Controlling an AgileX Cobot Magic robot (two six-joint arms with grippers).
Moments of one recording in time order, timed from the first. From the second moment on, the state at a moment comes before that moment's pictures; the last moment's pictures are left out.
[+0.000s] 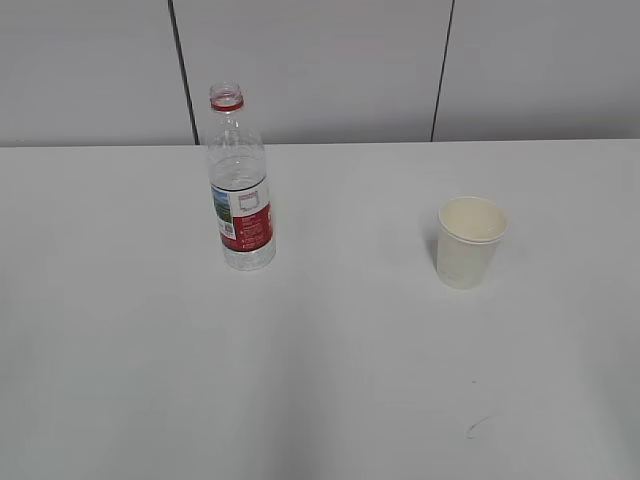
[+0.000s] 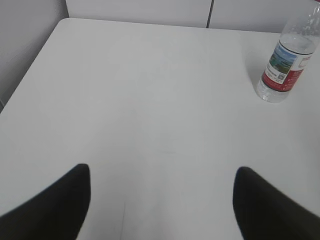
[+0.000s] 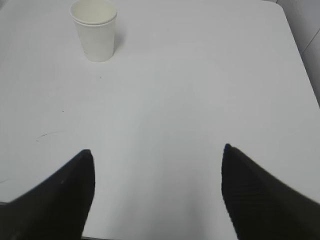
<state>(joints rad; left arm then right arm) 0.03 -0.01 -0.54 0.05 1.08 -0.07 0.04 -0.02 -0.42 -0.07 1.06 -0.10</state>
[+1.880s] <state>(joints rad) 0.02 0.56 -0.58 -0.07 0.20 0.11 0.04 0.74 -0.45 0.08 -0.04 -0.10</state>
